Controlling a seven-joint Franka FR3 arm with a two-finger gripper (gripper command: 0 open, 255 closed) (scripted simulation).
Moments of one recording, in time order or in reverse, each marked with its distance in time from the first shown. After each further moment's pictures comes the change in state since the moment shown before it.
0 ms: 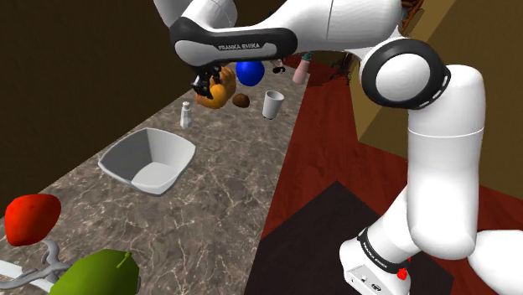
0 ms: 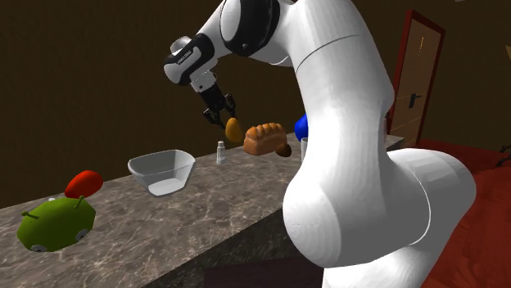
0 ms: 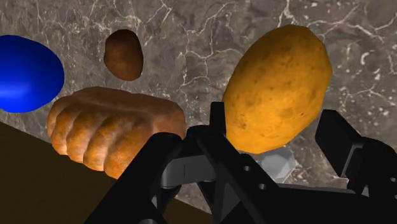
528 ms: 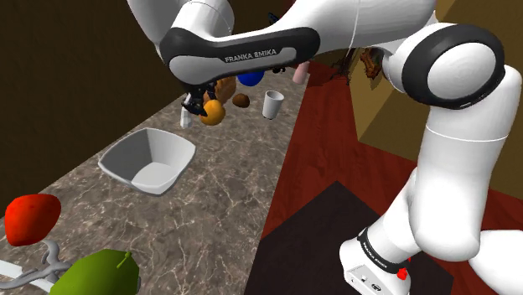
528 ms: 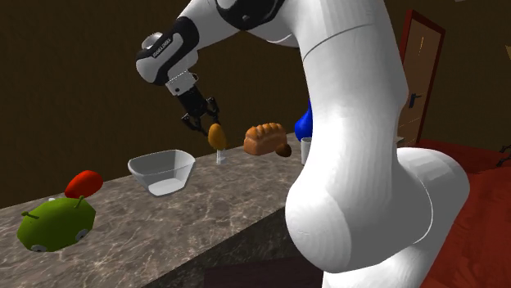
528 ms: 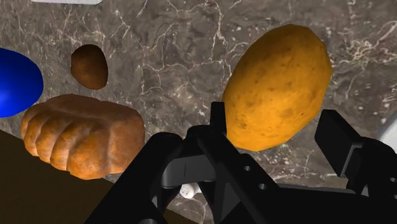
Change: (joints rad) arm 0.072 -0.148 0.056 -0.232 0.030 0.004 0.163
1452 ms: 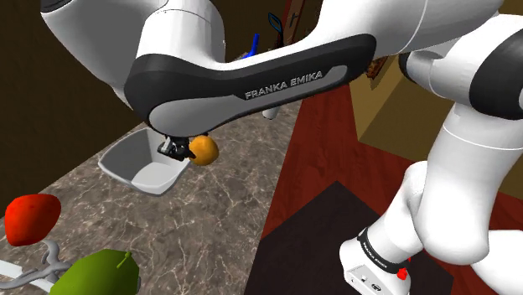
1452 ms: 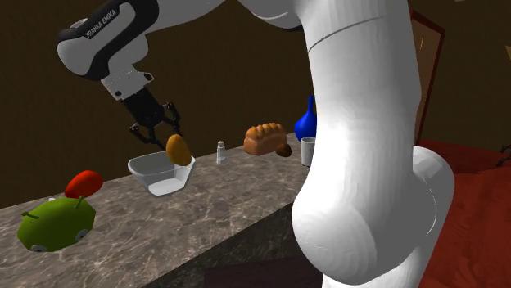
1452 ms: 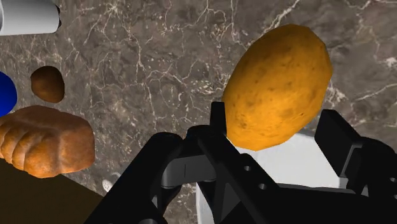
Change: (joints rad) arm 0.164 -0.118 0.116 -0.158 0.080 -0.088 0.263
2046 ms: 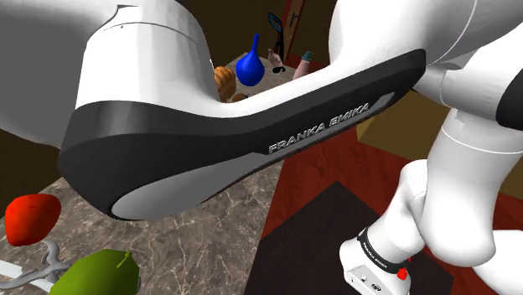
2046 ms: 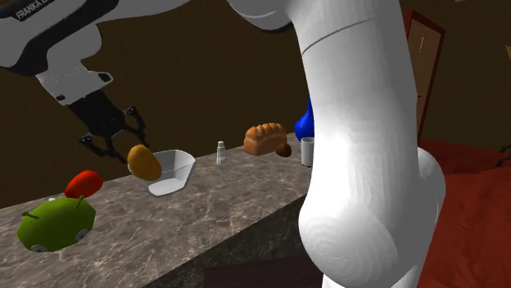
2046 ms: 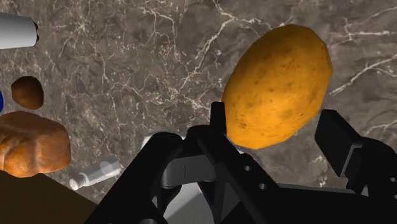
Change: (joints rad) arm 0.129 0.022 0.073 0.031 0.045 -0.087 0.173
